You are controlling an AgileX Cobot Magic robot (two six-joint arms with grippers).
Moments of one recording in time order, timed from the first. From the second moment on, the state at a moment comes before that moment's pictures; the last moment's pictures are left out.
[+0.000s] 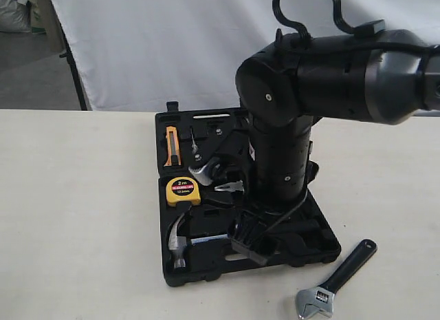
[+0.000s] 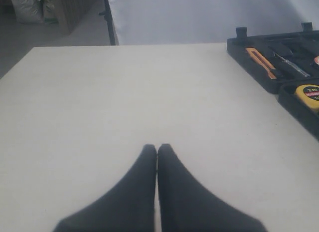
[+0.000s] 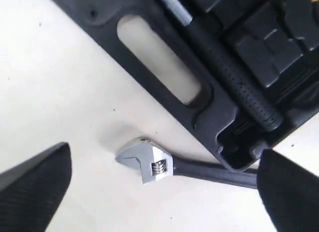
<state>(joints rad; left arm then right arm) 0.13 0.00 -0.01 0.02 0.10 -0.31 0.87 1.81 -1.37 -0.17 1.18 -0.22</state>
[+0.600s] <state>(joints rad) 0.13 0.00 -0.01 0.02 0.10 -0.31 0.87 1.65 -0.88 -0.23 1.04 -0.63</state>
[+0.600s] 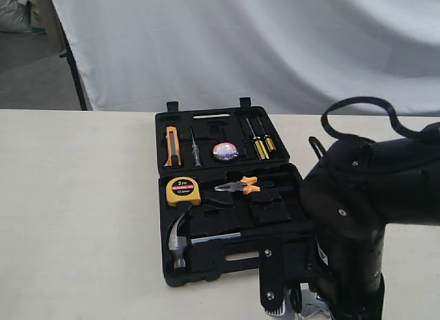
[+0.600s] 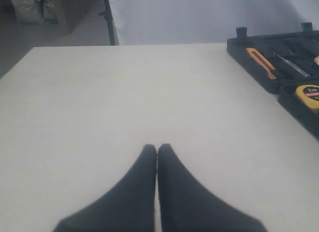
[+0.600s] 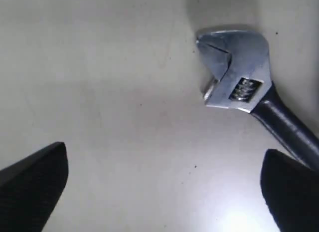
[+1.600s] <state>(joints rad) 0.13 0.00 -0.01 0.02 0.10 -0.31 0.75 1.82 -0.88 -0.06 0.76 -0.93</state>
